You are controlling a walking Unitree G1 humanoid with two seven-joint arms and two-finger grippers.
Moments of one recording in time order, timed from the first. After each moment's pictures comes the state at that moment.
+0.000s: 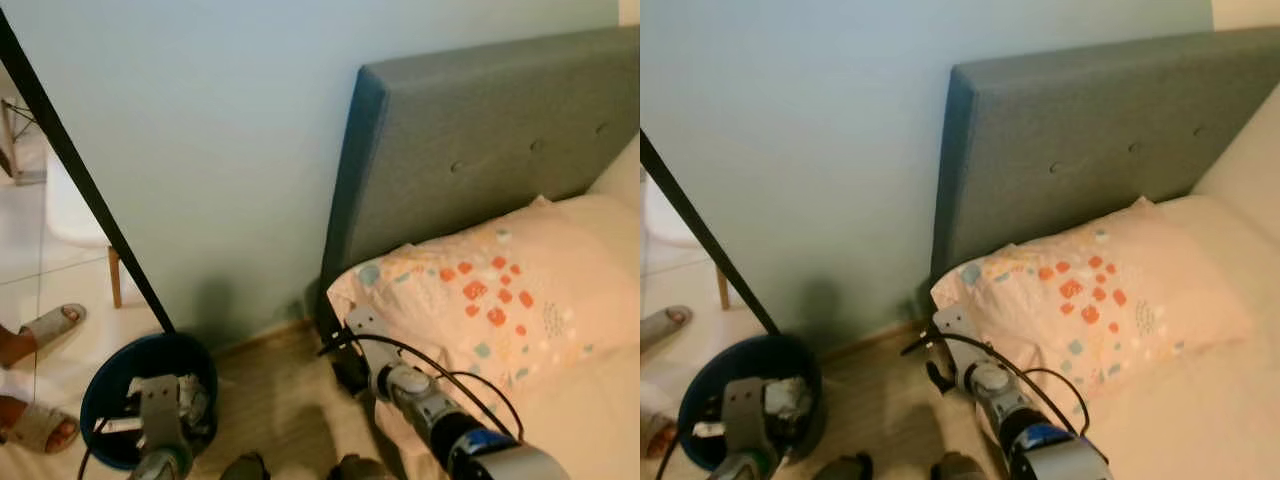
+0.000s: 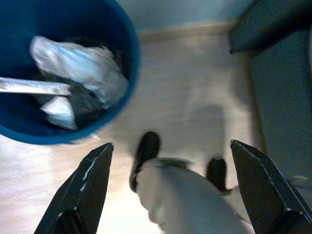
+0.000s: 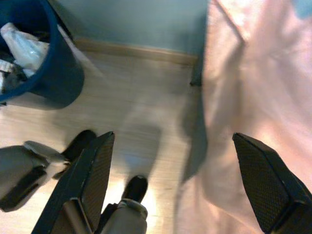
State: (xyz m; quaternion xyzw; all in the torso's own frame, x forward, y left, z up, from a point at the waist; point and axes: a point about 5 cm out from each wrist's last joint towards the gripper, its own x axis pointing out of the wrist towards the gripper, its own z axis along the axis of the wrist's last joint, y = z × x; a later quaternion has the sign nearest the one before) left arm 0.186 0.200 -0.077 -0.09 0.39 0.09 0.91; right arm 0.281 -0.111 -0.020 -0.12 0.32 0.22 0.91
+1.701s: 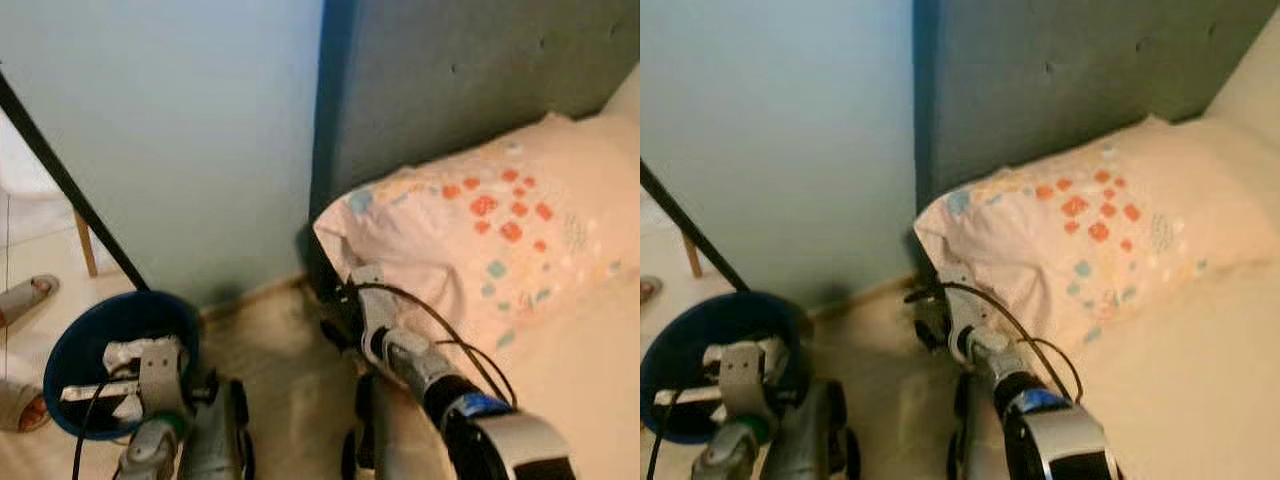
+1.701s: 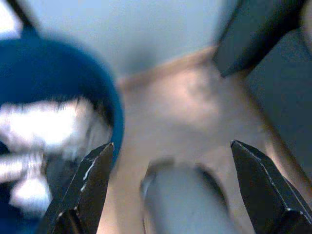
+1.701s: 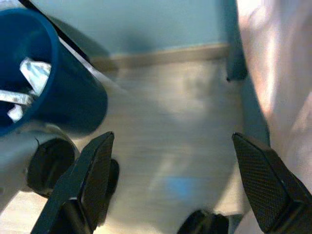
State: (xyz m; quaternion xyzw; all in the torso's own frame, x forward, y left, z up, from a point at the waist) left arm 0.238 0.210 -0.027 -0.02 0.20 0.01 0.98; right arm 0.337 -0.099 0.042 -0.02 0.27 0.25 0.93
